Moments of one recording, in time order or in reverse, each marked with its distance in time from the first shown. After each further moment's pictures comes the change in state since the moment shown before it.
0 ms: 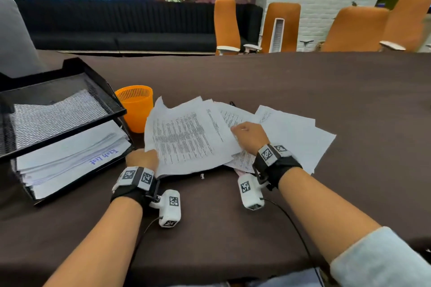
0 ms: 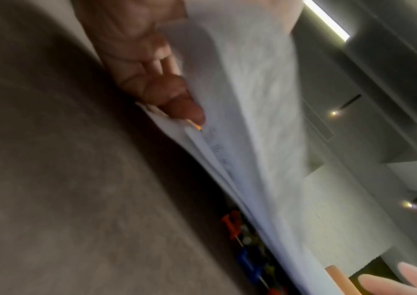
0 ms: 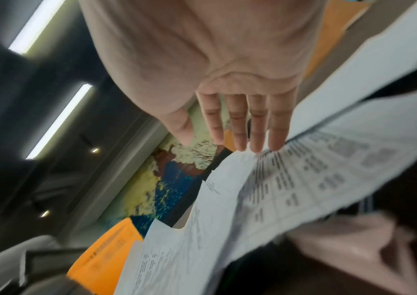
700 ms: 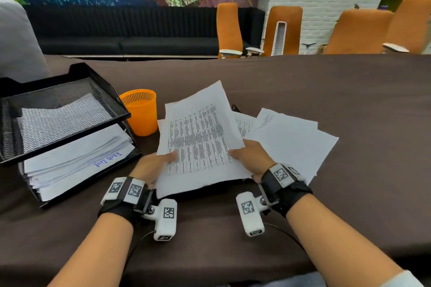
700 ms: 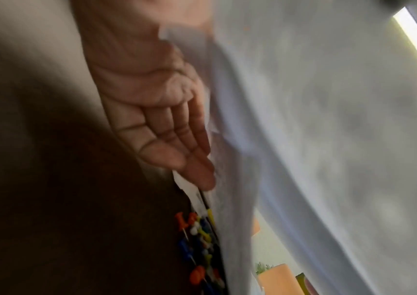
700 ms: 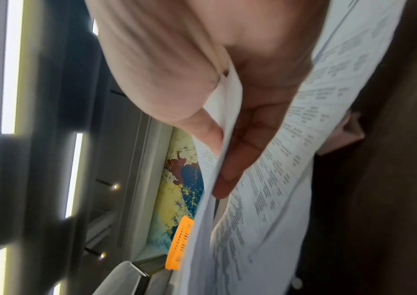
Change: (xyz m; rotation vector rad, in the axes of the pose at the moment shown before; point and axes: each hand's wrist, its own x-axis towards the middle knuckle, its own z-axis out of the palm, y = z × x) left_hand -0.022 0.000 -0.015 -0.413 -0.454 -0.076; right_hand -0.047 0.001 0.013 0.386 -0.164 0.140
